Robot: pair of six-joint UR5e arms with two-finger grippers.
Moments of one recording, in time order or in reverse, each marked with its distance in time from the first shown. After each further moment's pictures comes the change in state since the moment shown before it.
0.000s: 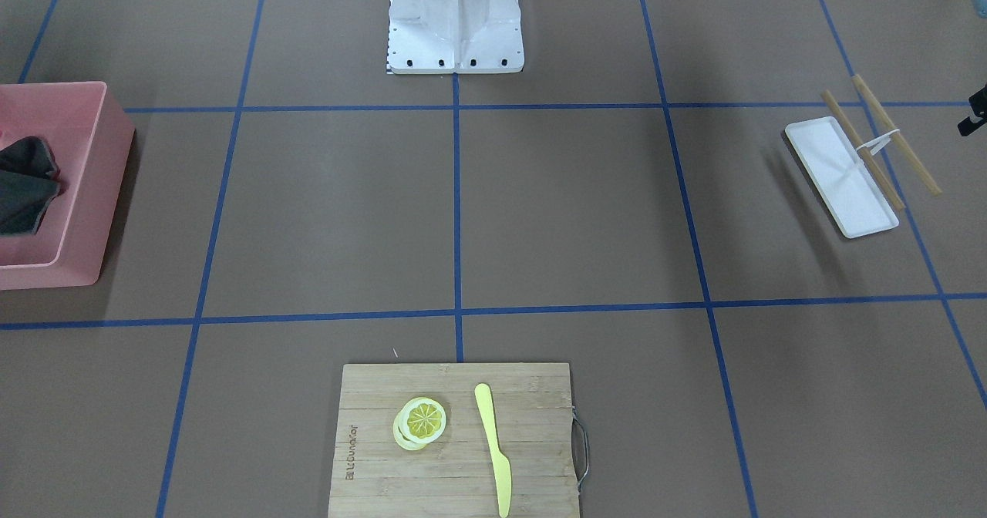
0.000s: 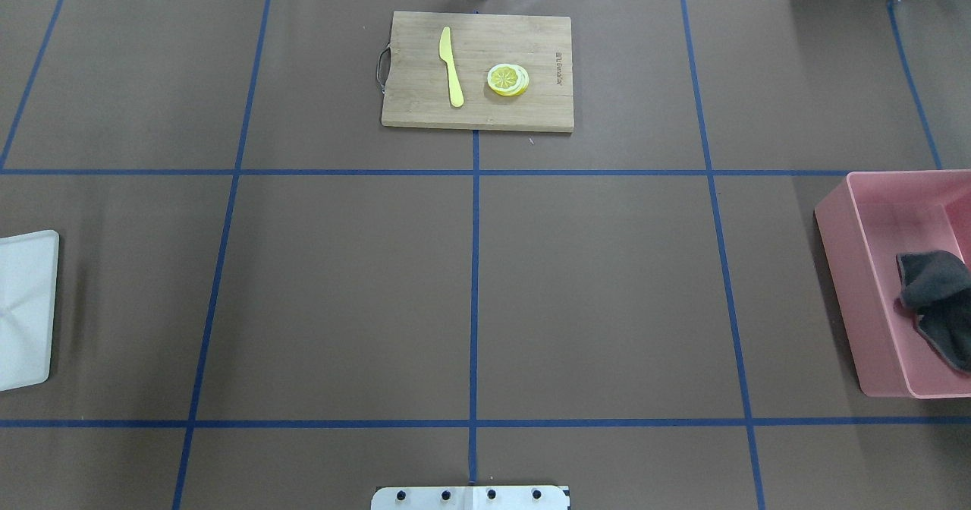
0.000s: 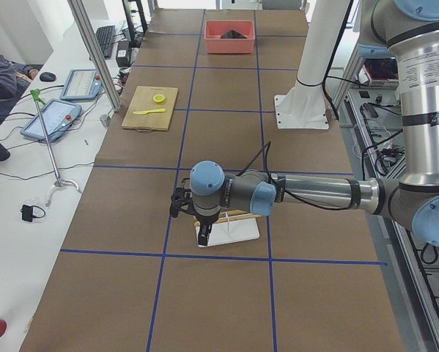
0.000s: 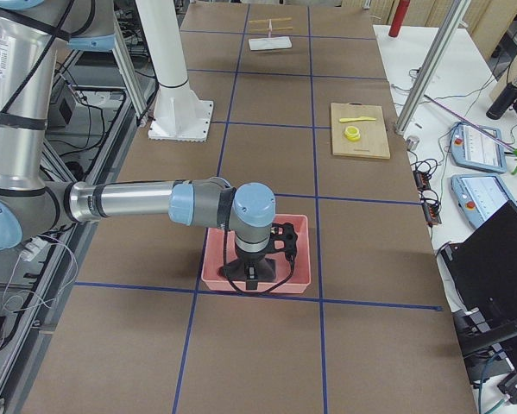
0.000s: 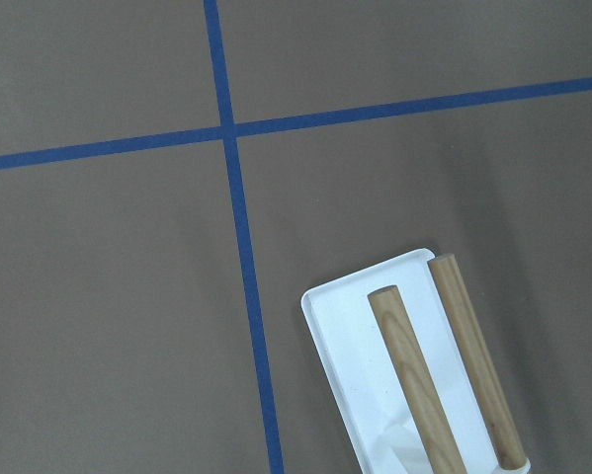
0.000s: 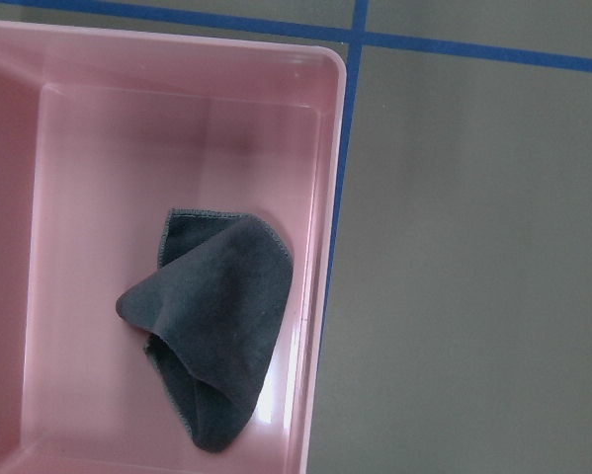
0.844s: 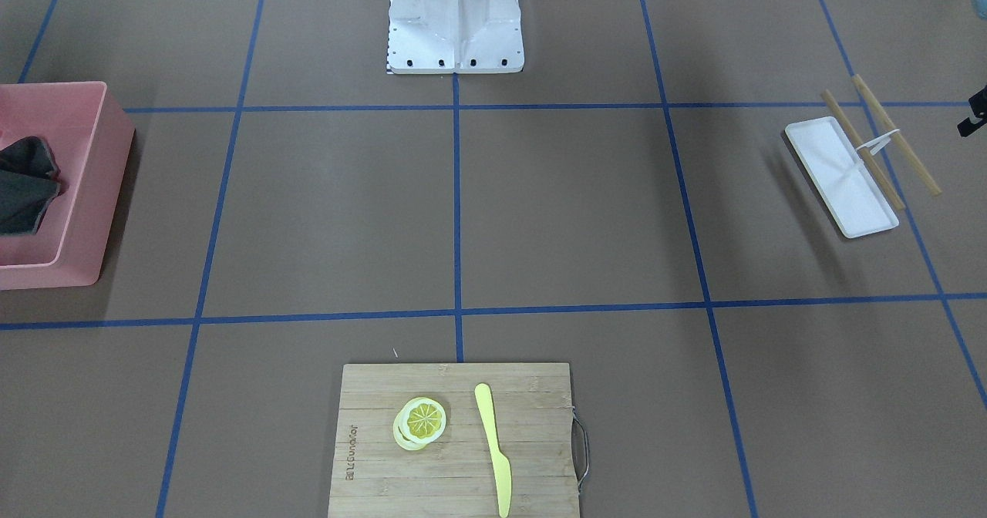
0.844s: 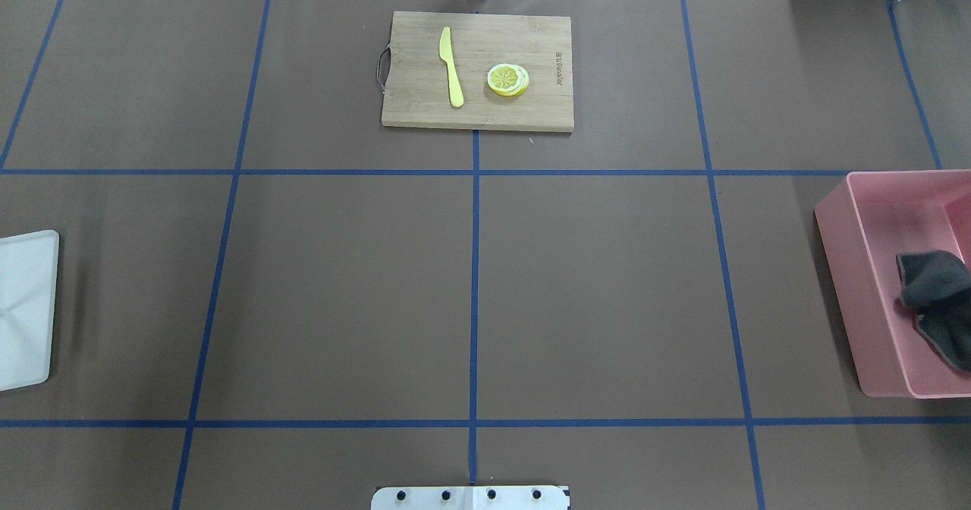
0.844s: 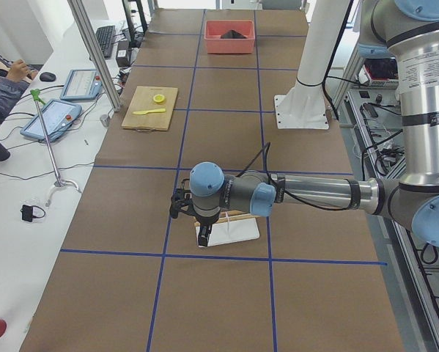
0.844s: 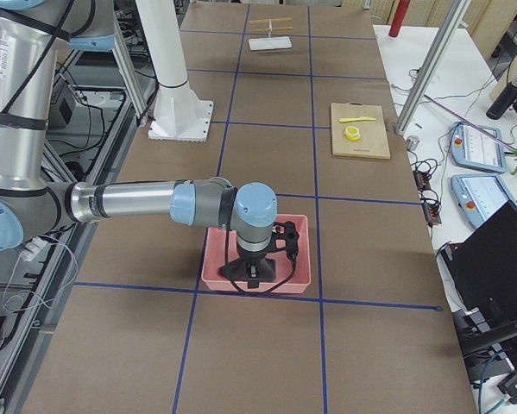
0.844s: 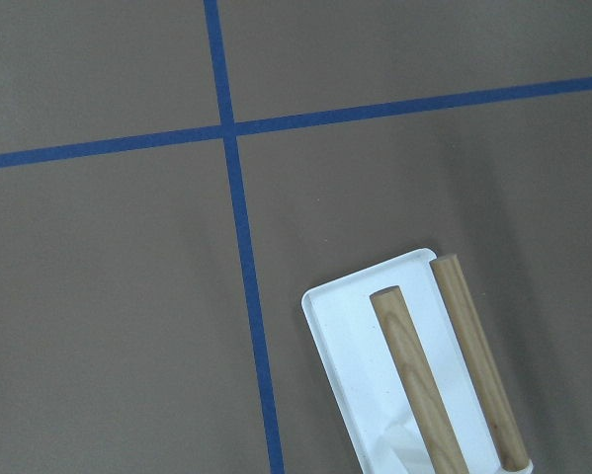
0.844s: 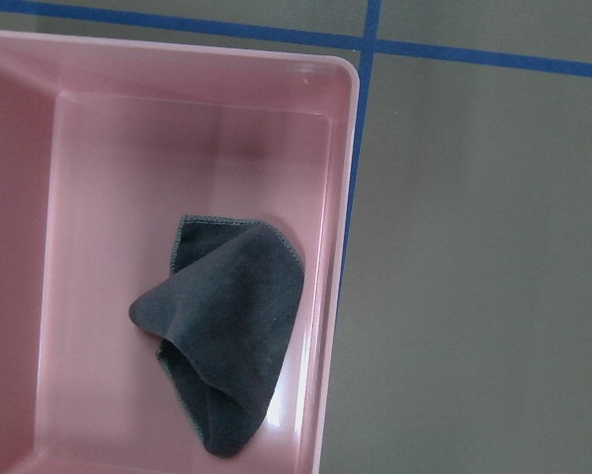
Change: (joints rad) left arm 0.000 0.001 0.005 -0.002 -0.001 0.000; right arm 0.000 0.006 -0.002 0.000 0.017 0.000
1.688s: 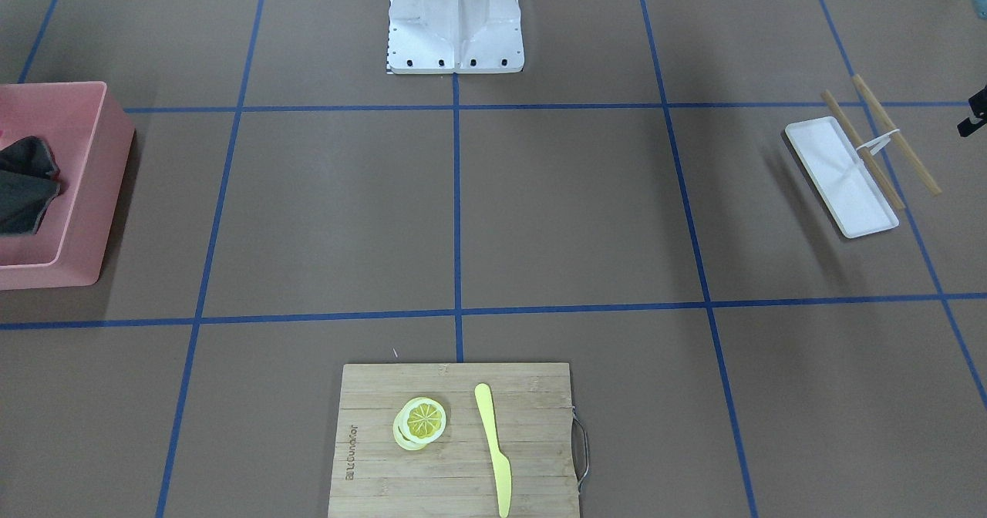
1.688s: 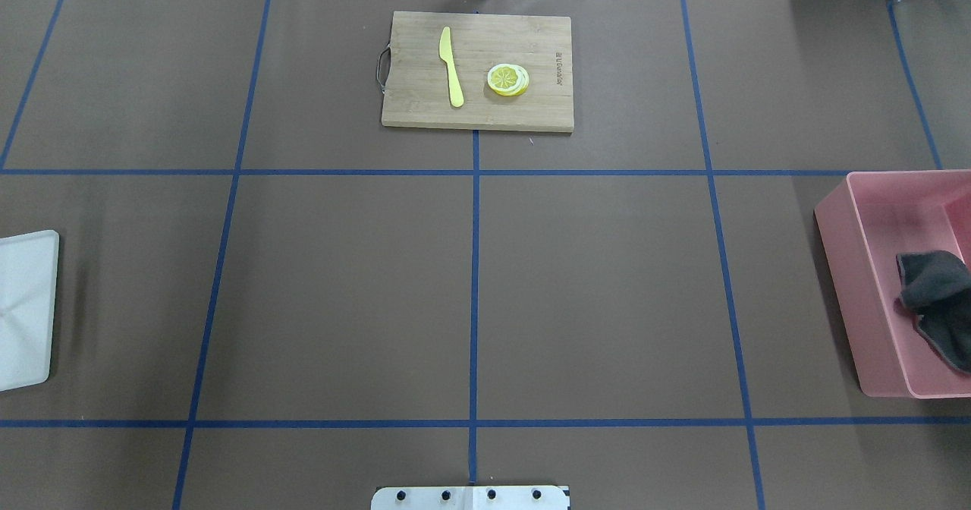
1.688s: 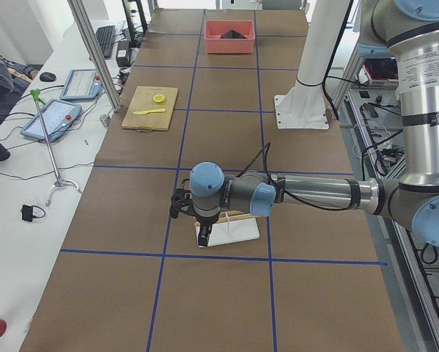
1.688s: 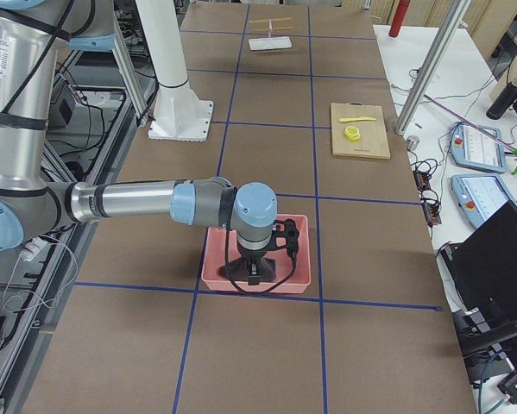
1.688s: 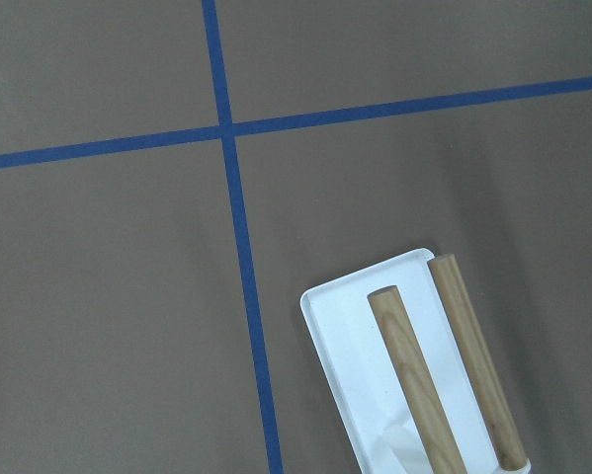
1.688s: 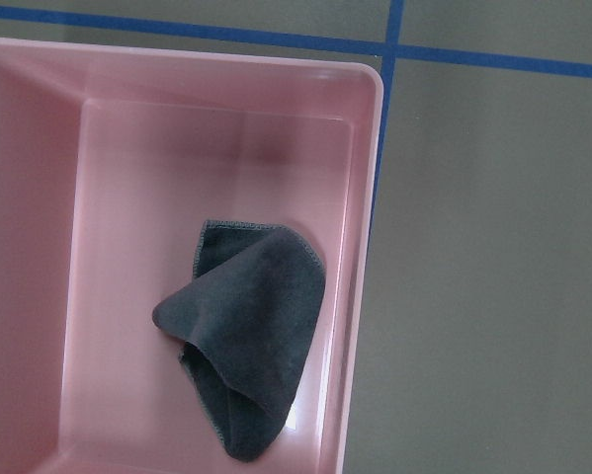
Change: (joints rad) left arm 0.000 -0.001 0.002 -0.001 0.000 0.000; right arm 0.000 0.000 0.000 0.001 0.033 0.000
